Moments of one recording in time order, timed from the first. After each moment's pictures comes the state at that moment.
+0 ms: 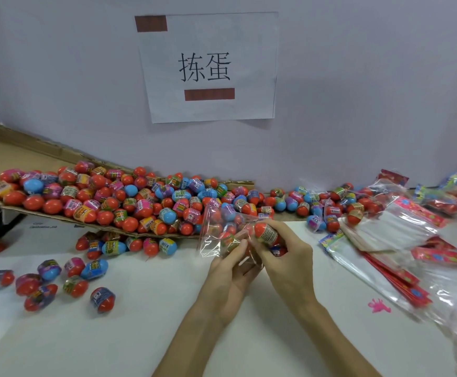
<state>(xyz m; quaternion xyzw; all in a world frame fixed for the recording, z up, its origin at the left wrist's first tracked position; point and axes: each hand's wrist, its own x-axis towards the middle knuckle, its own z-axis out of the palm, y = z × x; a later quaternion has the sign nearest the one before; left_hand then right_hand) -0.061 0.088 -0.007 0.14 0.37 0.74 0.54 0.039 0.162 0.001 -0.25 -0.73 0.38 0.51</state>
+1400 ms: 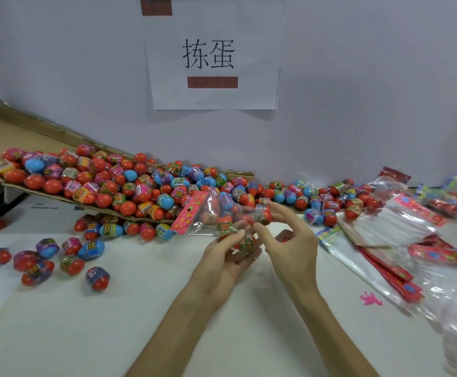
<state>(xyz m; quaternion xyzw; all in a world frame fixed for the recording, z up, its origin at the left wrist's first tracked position) -0.061 0.085 -0.001 0.15 0.36 0.73 0.55 0.049 0.166 0.009 -0.35 -0.69 0.39 0.50</state>
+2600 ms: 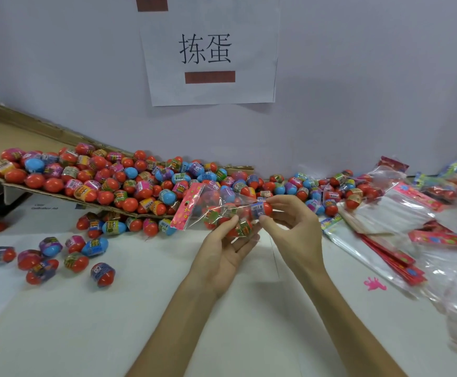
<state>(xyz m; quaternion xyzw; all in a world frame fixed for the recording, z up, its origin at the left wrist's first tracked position) -0.064 0.079 0.009 0.09 0.36 0.75 0.55 0.051 0.168 0.016 -0.30 -0.70 0.42 0.49</state>
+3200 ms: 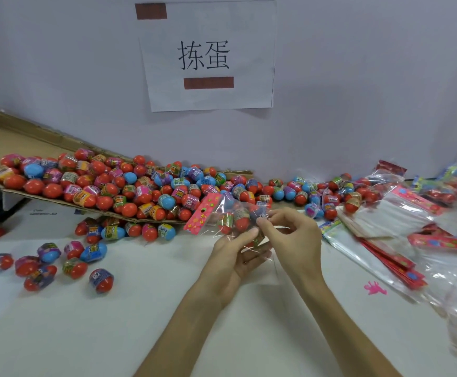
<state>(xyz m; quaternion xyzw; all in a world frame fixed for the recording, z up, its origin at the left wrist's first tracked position) -0.054 0.086 0.001 0.20 0.44 0.69 0.54 0.051 0.164 0.014 -0.35 -0.69 0.38 0.50</state>
